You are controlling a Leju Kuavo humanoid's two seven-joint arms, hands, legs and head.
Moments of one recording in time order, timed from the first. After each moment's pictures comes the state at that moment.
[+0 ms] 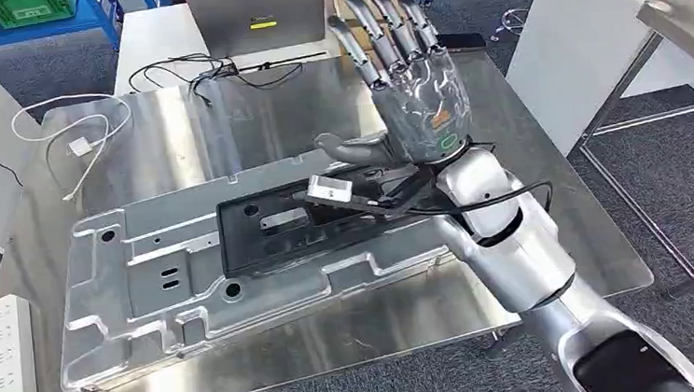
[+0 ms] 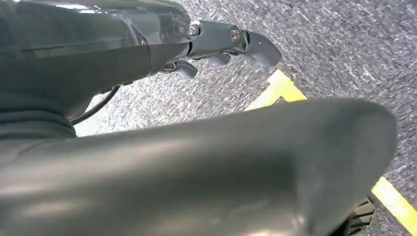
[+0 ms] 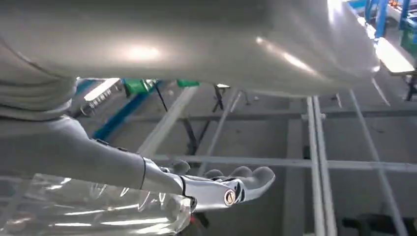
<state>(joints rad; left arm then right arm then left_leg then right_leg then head) -0.13 -0.14 -0.25 -0.19 -0.17 0.29 -0.31 -0.71 -0.04 0.74 -1.42 1.49 -0.46 -0.02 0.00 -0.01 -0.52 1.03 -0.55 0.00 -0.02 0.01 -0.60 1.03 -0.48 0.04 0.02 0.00</state>
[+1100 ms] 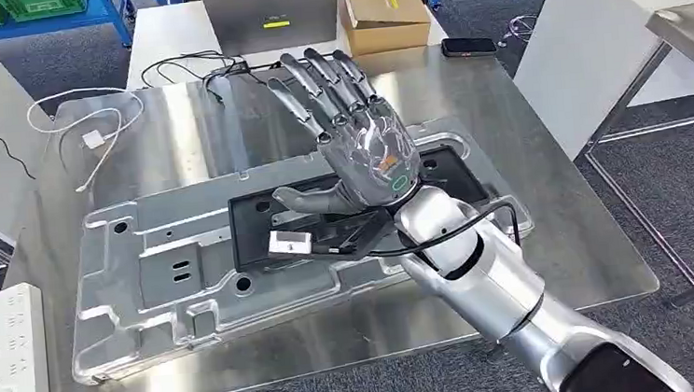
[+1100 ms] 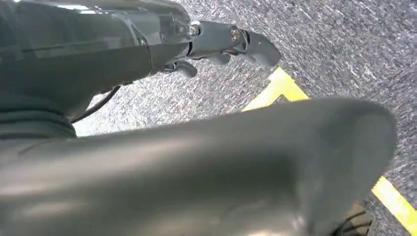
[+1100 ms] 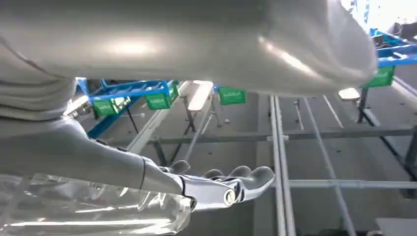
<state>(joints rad) -0.13 -0.15 -0.23 -0.19 -0.19 0.31 -0.30 -0.70 0.01 0.91 -1.35 1.47 -0.47 0.02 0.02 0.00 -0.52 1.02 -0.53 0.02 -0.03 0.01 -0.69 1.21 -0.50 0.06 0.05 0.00</state>
